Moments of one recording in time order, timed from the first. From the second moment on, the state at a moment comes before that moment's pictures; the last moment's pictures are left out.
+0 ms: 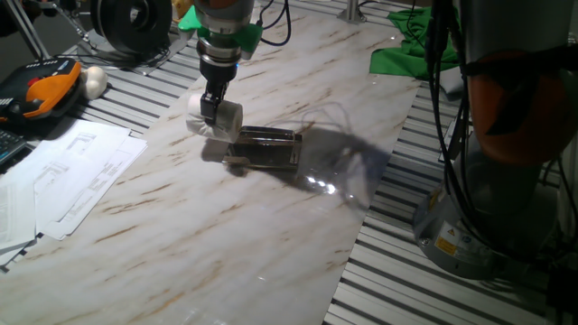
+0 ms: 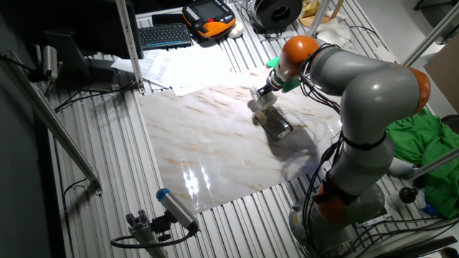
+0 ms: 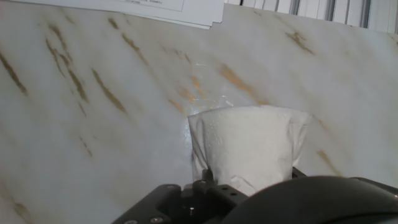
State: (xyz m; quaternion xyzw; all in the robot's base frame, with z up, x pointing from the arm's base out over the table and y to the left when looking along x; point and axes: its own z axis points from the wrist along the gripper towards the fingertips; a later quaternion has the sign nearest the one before) arm 0.574 0.010 0.128 -0.13 0.98 0.01 0.12
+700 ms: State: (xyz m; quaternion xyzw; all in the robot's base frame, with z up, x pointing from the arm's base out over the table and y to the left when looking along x) arm 0.562 0.009 0.117 -0.13 0.99 0.01 0.10
